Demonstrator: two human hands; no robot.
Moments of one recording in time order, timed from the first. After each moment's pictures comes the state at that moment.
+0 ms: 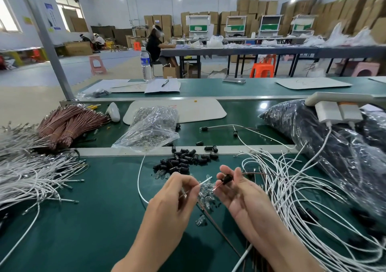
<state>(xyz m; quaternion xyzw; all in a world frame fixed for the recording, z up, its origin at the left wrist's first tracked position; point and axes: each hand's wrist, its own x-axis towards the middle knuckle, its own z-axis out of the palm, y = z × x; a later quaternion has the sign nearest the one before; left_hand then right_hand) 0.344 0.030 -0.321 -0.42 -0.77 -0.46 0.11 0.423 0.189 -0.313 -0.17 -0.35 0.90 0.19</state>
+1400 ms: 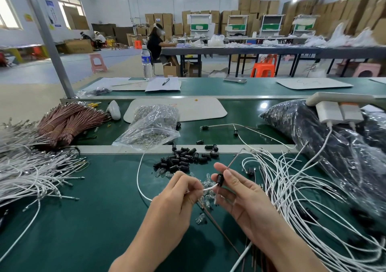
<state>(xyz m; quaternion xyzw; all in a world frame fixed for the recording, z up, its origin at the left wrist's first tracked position) 0.340 0.031 -0.326 -0.46 -0.76 -0.44 0.09 0.427 0.191 -0.308 -0.15 -0.44 0.88 0.13</state>
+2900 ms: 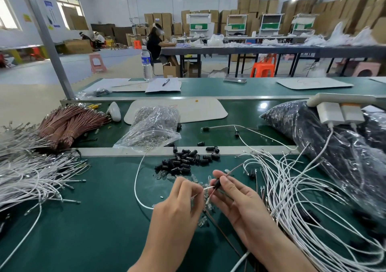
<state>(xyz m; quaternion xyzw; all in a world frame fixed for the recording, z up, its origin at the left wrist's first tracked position) 0.354 0.038 -0.321 -0.41 -0.81 -0.37 0.19 0.419 0.184 -0.321 -0.15 -0.39 0.90 0.16</state>
